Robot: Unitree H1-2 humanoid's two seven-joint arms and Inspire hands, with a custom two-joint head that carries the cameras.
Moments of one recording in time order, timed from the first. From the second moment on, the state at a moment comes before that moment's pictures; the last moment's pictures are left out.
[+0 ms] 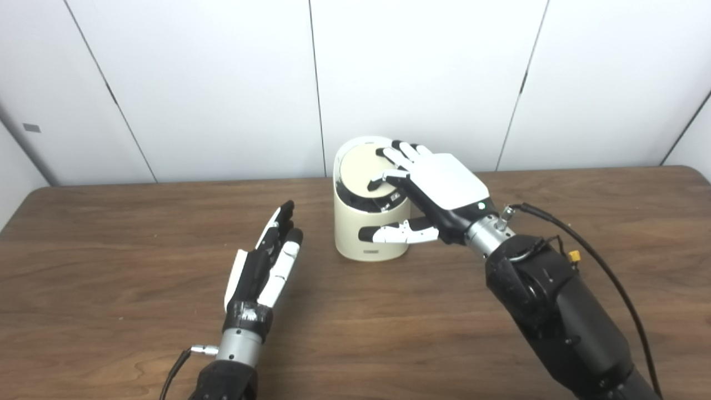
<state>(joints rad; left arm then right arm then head) -0.08 -0.03 -0.07 -0.24 0.07 0.17 -0.04 -0.51 -0.30 0.39 -0.24 -1.02 0.18 0.38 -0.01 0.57</state>
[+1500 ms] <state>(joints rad) 0.00 0.12 0.09 -0.29 -0.04 0.19 -0.07 -0.17 -0.15 -0.08 -0.17 -0.29 0.24 0.16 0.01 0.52</state>
